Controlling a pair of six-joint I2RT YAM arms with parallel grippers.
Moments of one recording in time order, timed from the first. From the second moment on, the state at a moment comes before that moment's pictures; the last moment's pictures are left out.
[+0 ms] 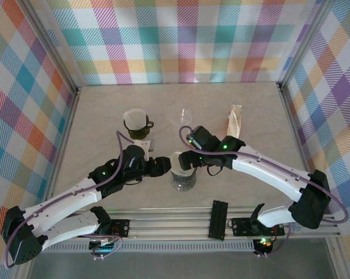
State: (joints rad) left arm -0.83 0.93 0.68 -0.32 0.06 -0.81; right arm 0.92 1.37 1.18 -0.87 0.12 0.49
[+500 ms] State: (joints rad) left arm -0.83 0.95 0.67 -0.32 0.06 -0.81; right arm 0.92 1.45 1.19 -0.88 0.12 0.47
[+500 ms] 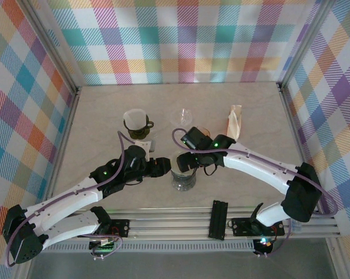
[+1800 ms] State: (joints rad) left arm -0.83 1.01 0.67 -0.26 0.09 -0.83; right arm 0.93 1.48 1.12 -0.78 0.13 0.50
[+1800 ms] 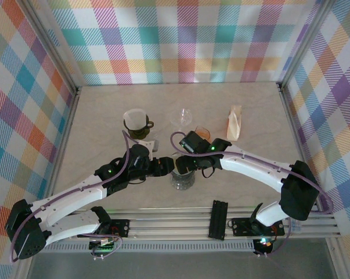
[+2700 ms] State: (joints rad) left arm -0.83 0.99 0.66 -0.26 0.11 -0.84; right arm 0.93 1.28 1.10 -0.78 0.20 0.55
